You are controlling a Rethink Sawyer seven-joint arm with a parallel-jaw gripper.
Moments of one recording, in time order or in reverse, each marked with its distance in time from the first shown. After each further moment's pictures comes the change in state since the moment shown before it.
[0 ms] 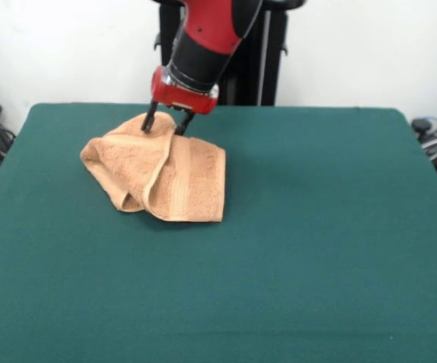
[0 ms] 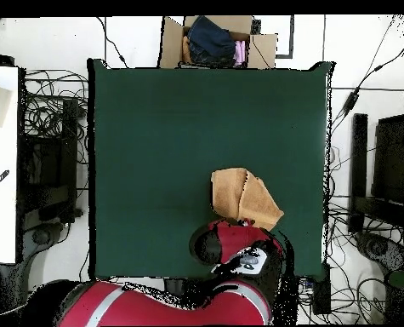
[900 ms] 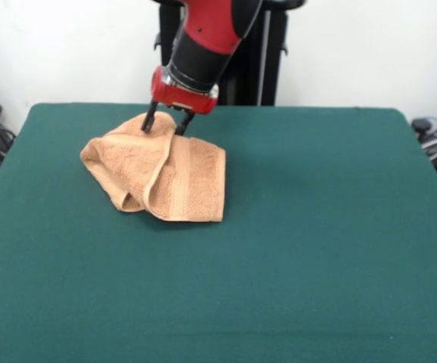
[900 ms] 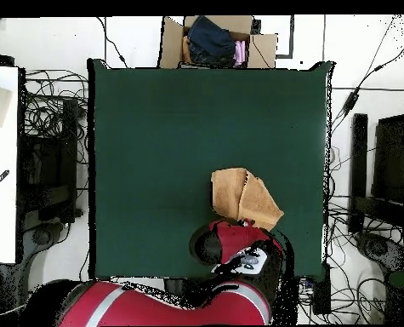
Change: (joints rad) arm 0.000 0.001 0.000 0.001 0.000 0.000 0.000
